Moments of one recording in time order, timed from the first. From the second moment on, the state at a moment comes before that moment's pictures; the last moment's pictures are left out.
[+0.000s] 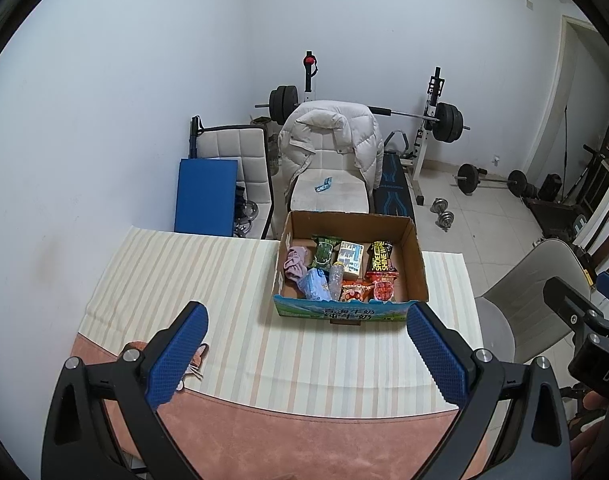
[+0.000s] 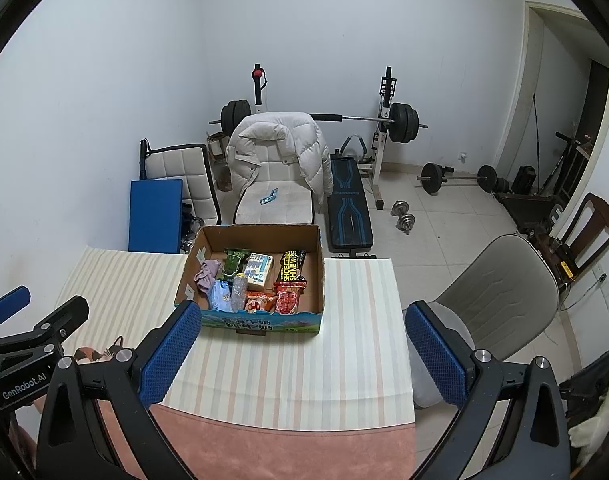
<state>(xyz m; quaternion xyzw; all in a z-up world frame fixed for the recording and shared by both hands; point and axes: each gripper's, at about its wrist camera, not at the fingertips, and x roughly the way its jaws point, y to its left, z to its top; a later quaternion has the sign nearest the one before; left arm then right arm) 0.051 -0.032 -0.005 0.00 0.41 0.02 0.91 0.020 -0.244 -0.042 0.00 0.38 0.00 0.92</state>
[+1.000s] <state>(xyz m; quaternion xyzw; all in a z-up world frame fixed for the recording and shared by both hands) 0.056 -0.032 0.004 0.00 0.40 0.03 0.92 0.022 -0.242 -0.041 0.00 0.38 0.00 0.92</state>
